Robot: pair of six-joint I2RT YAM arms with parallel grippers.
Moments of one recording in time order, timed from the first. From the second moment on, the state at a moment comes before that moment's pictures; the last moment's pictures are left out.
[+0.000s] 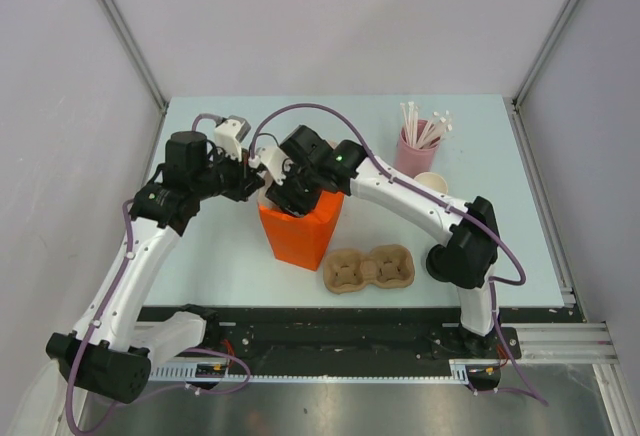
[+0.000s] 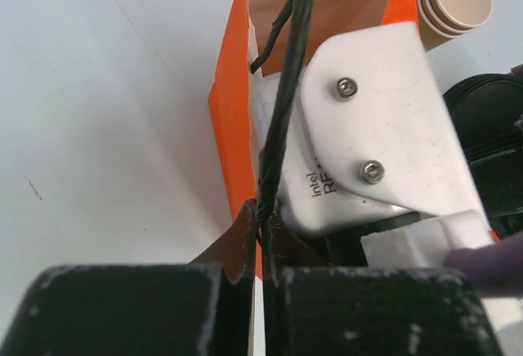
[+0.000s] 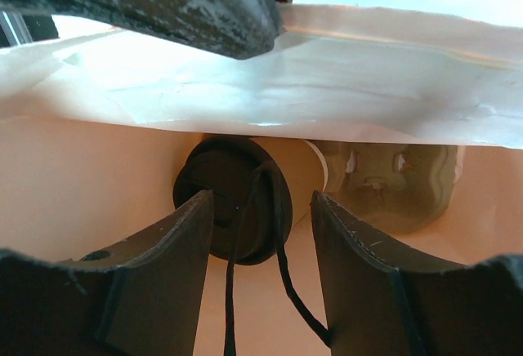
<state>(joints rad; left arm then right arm) -0.27 1.05 1.14 -0.66 0.38 -0.05 0.95 1.96 1.93 -0.88 -0.23 -0.22</state>
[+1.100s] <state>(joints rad) -0.31 1.05 1.16 -0.67 0.43 -0.02 0.94 1.85 1.96 -0.80 -0.21 -0.20</state>
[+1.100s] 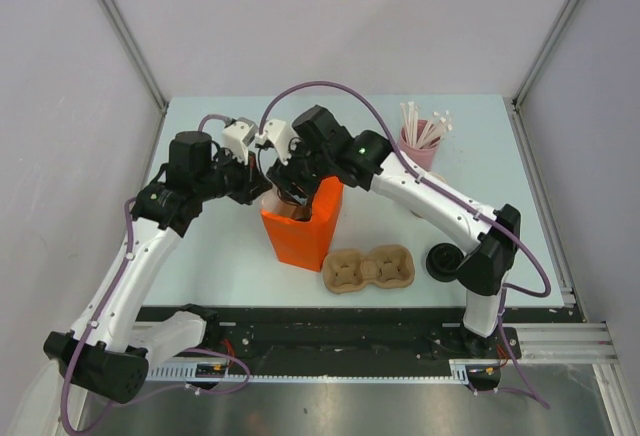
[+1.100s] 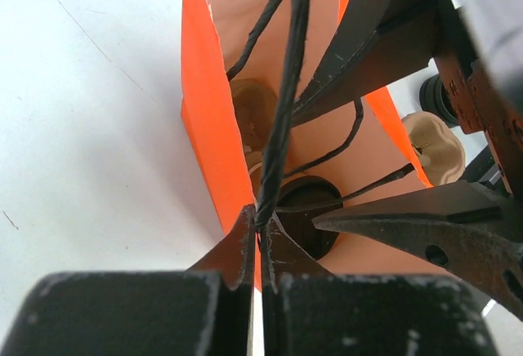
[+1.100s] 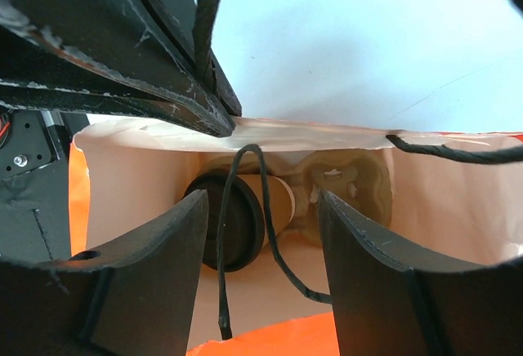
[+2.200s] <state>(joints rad) -0.32 1.06 1.17 -0.69 0.44 0.00 0.90 1.65 1.88 -0.70 -0.14 -0.20</state>
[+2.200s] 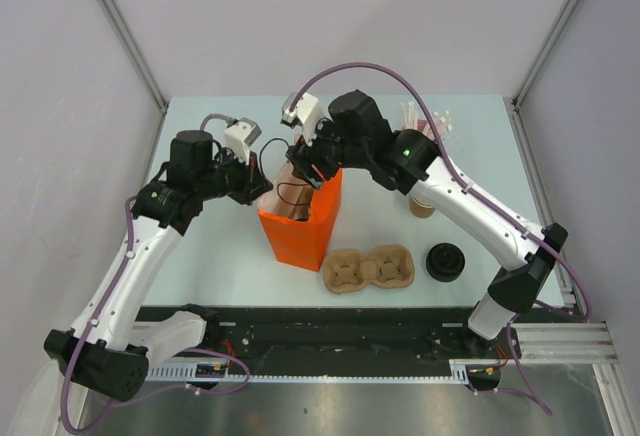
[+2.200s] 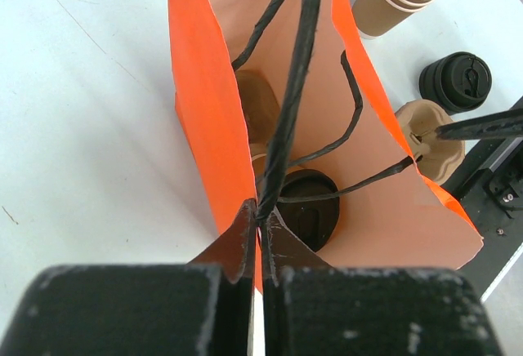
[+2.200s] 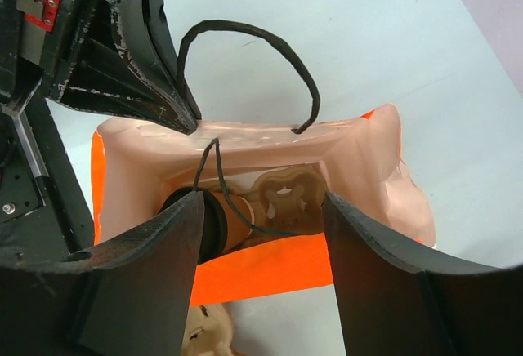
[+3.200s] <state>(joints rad) -0.32 1.06 1.17 -0.69 0.44 0.00 0.90 1.61 1.88 -0.68 -0.13 -0.20</state>
